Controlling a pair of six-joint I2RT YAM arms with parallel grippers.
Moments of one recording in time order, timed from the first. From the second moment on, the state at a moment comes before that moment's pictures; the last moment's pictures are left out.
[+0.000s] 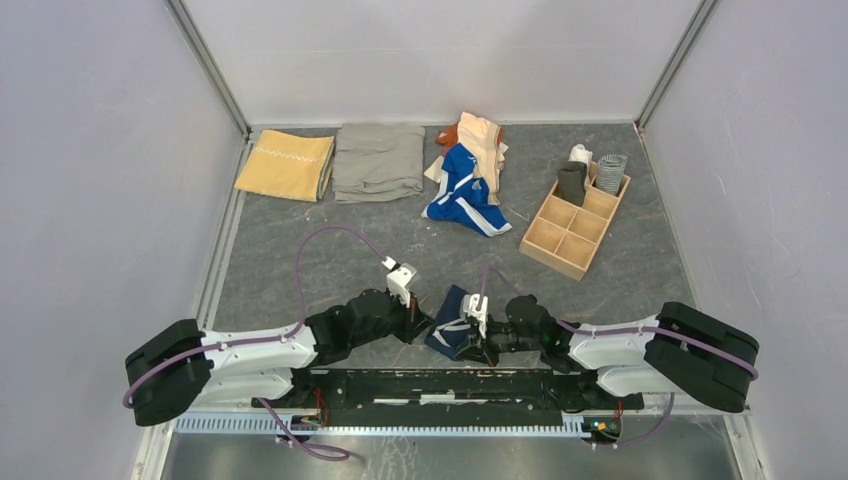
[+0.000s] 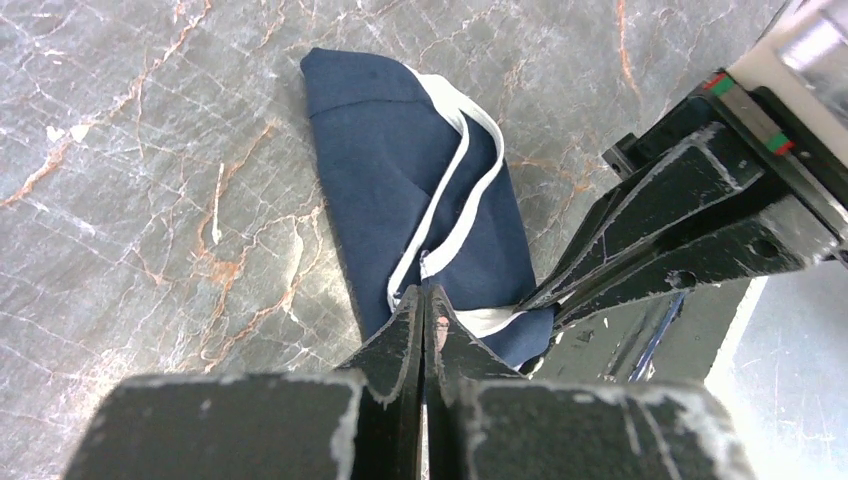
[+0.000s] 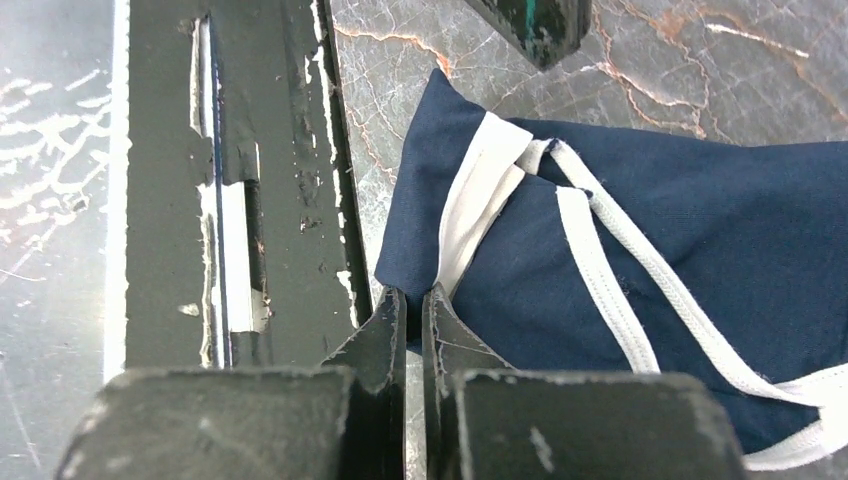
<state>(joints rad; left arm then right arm) -1.07 1.04 0.26 0.33 -0.05 -0.53 1.03 1.24 0.13 0.64 -0.44 0.05</state>
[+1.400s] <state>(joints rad) -1.07 1.43 0.53 0.39 0.08 -0.45 0.72 1.36 0.04 0.82 -0.65 0.49</state>
